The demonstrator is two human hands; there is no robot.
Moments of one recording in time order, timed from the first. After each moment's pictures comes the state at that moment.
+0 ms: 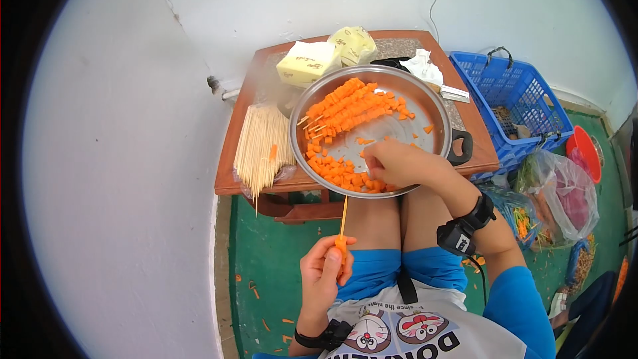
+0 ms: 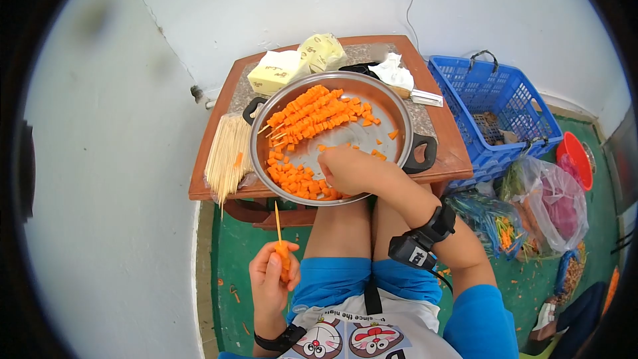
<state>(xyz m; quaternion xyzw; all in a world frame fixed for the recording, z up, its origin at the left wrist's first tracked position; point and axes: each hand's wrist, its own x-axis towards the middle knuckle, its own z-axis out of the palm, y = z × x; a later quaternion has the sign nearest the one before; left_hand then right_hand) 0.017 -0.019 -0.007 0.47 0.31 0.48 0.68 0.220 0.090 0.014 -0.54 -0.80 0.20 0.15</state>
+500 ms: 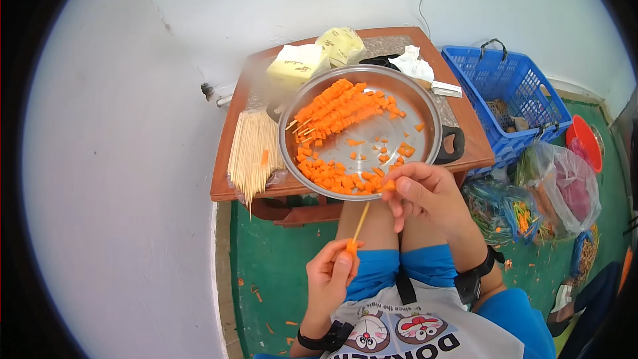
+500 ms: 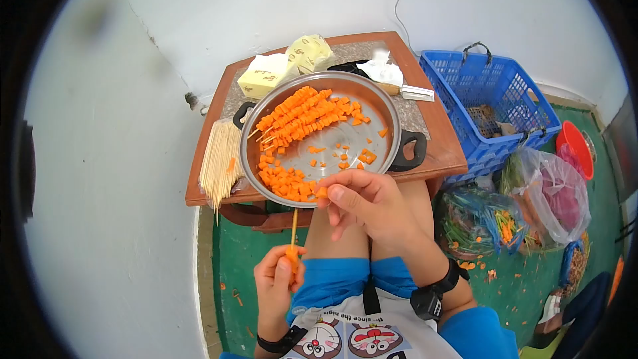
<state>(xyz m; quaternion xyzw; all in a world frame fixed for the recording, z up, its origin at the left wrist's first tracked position) 0.036 -0.024 0.000 0.55 0.36 0.45 0.61 0.221 0.001 0.032 -0.30 -0.39 0.64 0.59</state>
